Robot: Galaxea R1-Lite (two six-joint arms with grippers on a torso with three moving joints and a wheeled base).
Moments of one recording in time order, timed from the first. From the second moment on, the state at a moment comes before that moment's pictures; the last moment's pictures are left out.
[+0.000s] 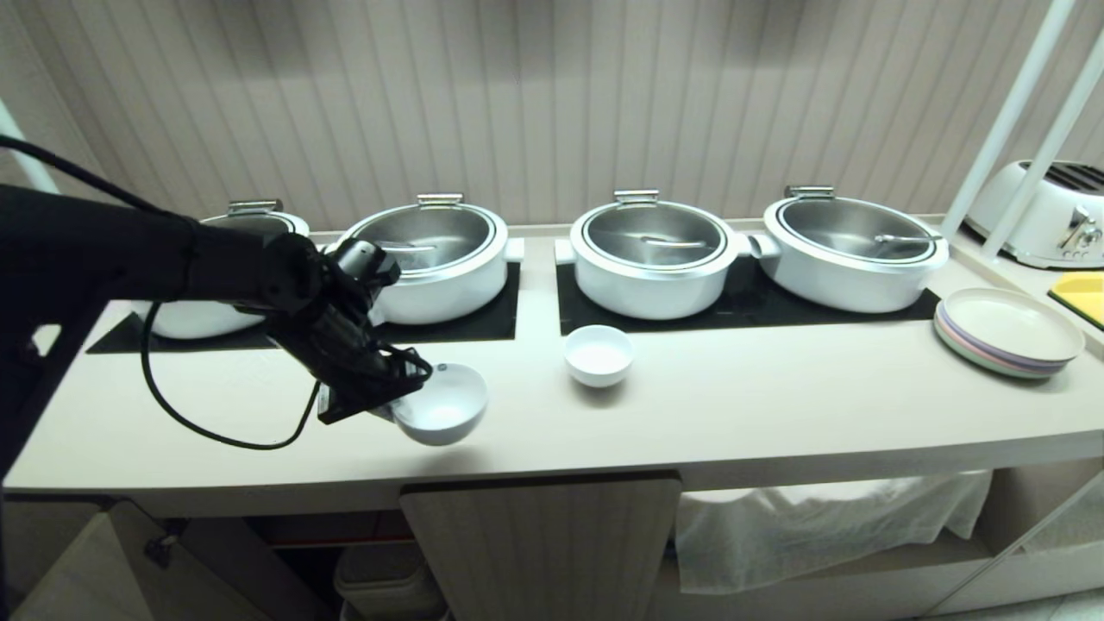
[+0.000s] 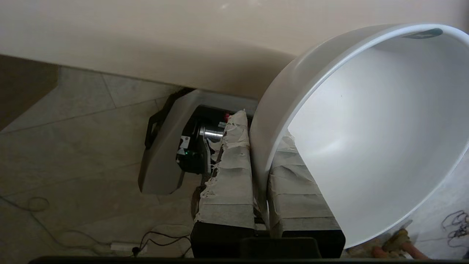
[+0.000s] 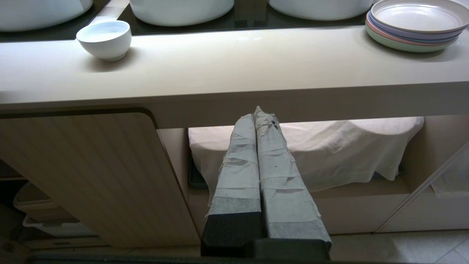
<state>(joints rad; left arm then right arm) -0.22 2.08 -1.55 0.67 -0.09 -0.54 0.00 0.00 0.00 0.00 0.00 0.02</state>
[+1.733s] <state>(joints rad) -0.32 1.17 -0.51 0.52 -0.15 -0.48 0.00 0.00 0.00 0.00 0.00 0.02</state>
